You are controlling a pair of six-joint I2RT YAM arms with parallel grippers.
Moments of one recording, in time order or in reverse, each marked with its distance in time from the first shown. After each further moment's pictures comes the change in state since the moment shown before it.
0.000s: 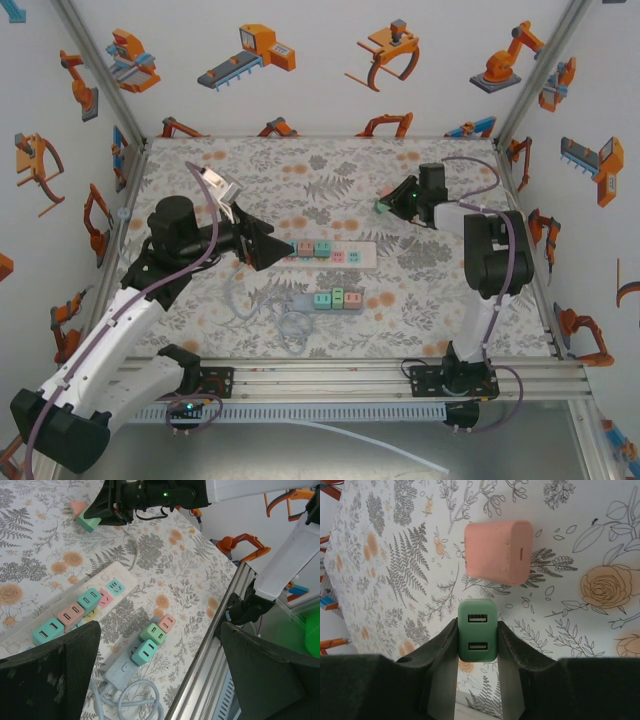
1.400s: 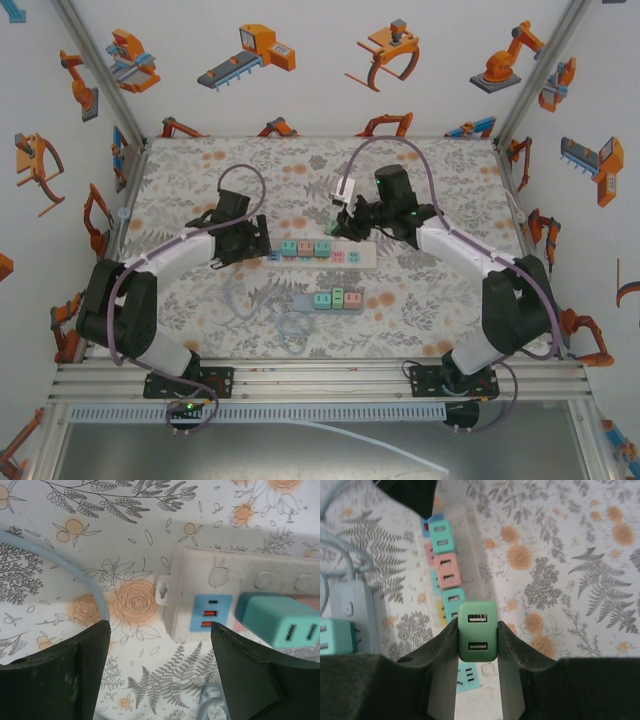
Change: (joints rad) left arm 0.046 0.607 0.063 -0.242 -0.692 -0.168; right arm 0.369 -0.389 -0.026 -0.260 -0.410 -1.390
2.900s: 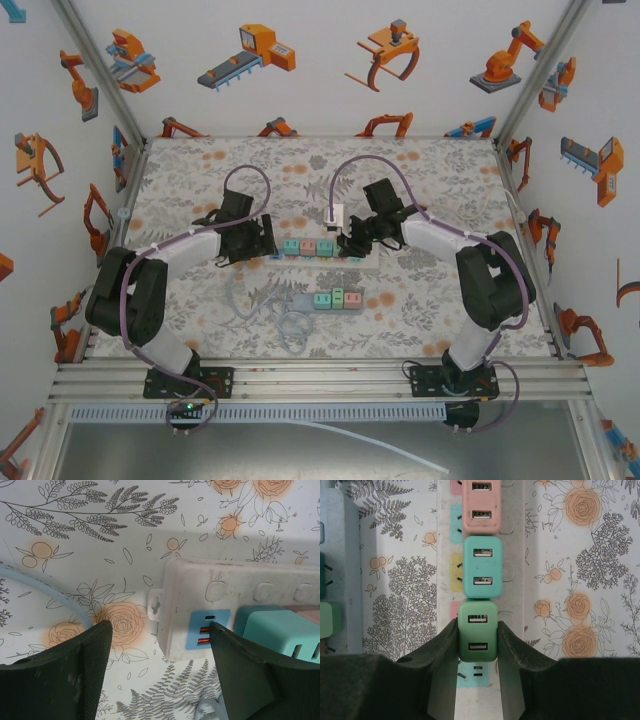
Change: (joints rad) left arm 0.003 0.109 0.001 0.107 0.065 0.010; right arm -0.003 0.190 0.016 -0.204 -0.015 -0.355
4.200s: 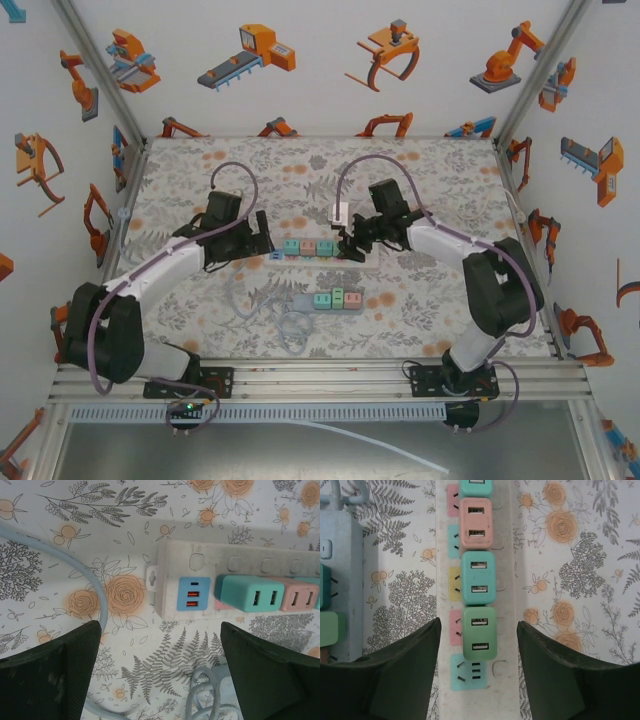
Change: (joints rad) left arm 0.000 -0.210 -0.040 -0.074 -0.021 0.003; right arm -0.011 -0.048 -0.063 0.106 -0.040 0.027
